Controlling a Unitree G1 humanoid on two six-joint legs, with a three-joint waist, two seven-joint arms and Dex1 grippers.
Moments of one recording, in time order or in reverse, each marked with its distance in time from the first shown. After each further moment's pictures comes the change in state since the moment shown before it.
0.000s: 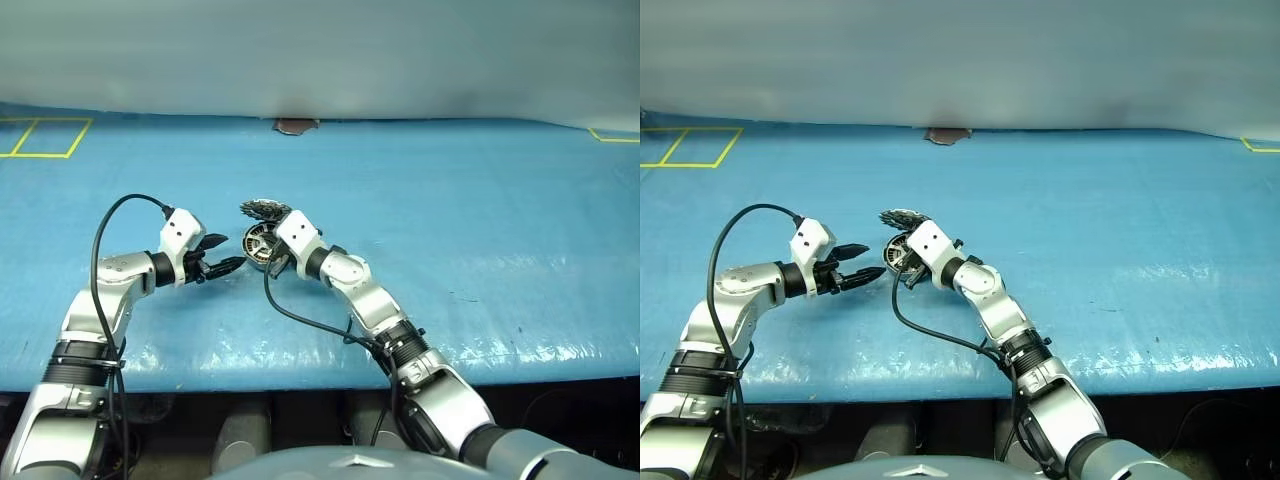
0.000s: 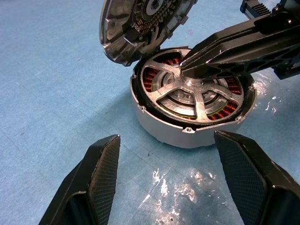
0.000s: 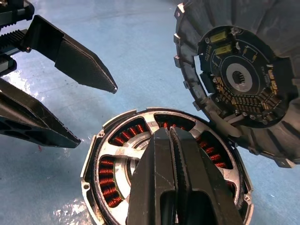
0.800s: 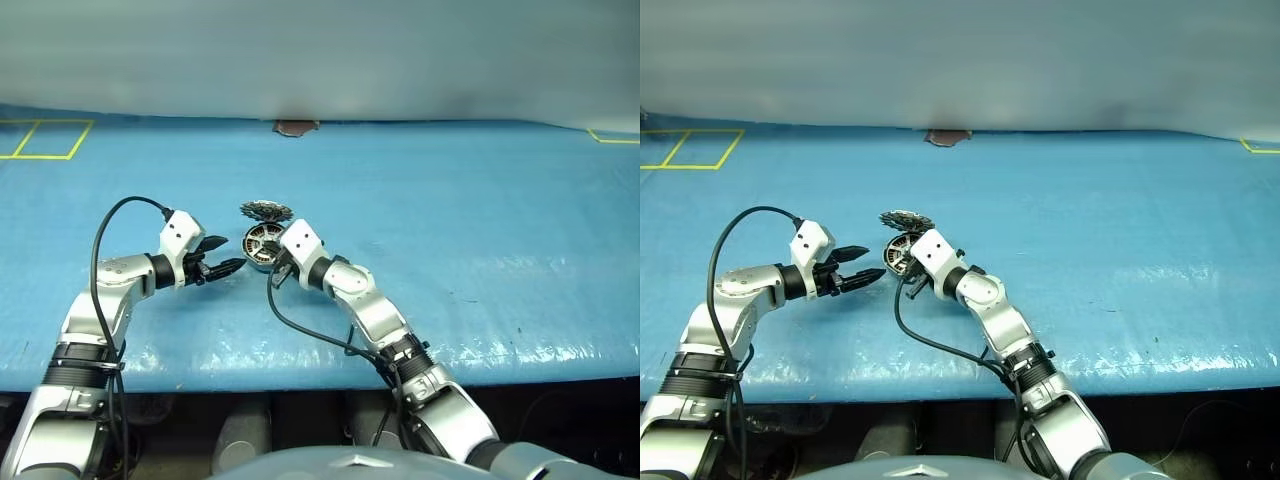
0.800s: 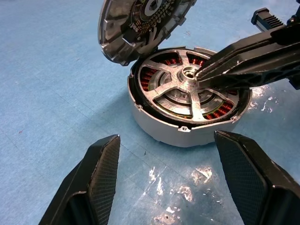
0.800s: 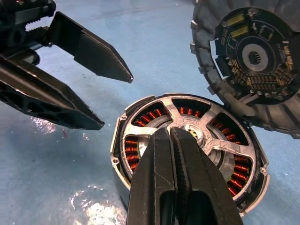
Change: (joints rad) left arm 0.006 -0.005 0.003 0.000 -0.007 -0.006 -0.003; right arm 0.107 -0.034 0.029 -0.202 0.010 0.097 0.038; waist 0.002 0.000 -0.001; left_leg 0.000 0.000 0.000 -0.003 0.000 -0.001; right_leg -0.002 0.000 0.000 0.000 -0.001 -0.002
